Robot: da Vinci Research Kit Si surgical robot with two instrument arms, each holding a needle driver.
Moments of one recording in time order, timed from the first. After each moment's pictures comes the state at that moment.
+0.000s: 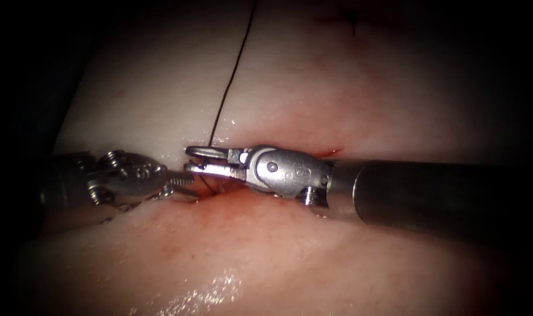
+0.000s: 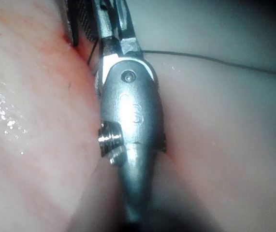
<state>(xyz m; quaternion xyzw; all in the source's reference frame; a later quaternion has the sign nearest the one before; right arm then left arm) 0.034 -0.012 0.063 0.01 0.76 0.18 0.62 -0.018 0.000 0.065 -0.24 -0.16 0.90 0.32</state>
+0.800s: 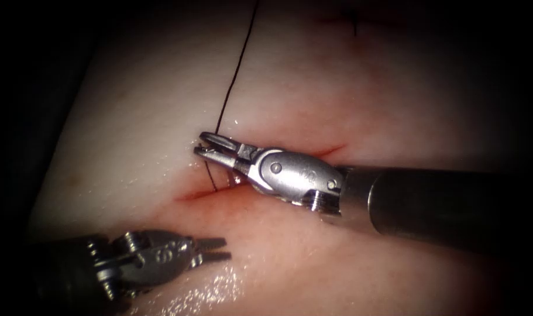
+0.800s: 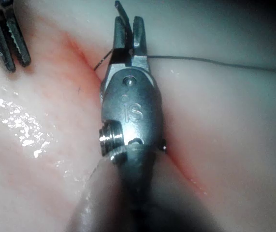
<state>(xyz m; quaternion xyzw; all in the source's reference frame) 0.033 -0.012 0.062 -0.06 0.67 0.28 0.68 -0.024 -0.007 0.057 -0.29 -0.12 0.90 0.31</state>
